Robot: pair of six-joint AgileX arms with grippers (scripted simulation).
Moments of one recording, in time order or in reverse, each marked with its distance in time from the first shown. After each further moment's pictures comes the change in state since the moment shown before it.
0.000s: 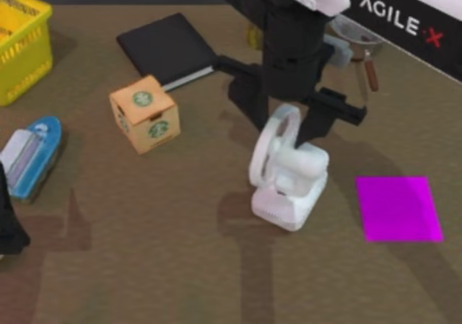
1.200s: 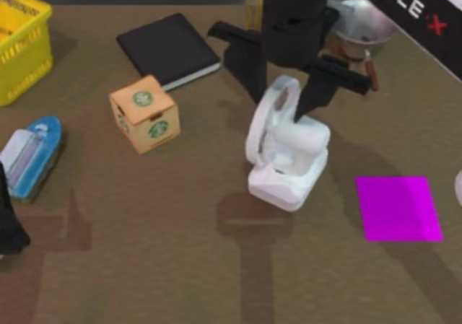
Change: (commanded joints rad) left arm 0.000 0.000 0.000 0.000 0.000 0.000; right arm 0.005 0.087 0.348 -0.255 0.002 0.002
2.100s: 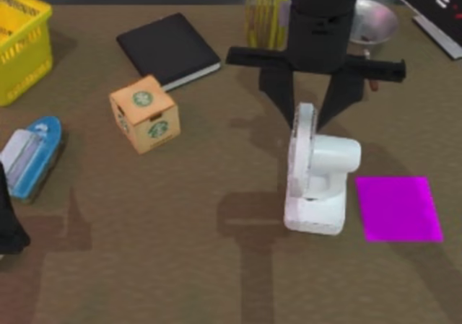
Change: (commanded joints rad) left arm 0.000 0.000 0.000 0.000 0.000 0.000; right arm -0.048 -0.079 -0.120 -0.063 -0.061 -0.370
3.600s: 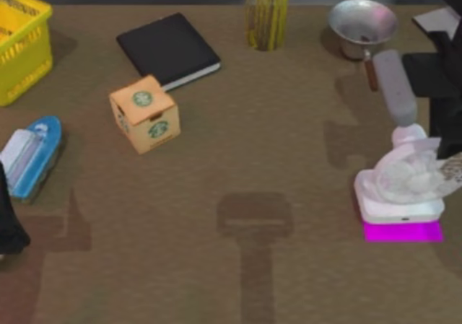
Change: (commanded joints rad) left arm 0.000 0.000 0.000 0.000 0.000 0.000; right arm -0.286 -0.499 -0.784 0.341 0.045 -2.083
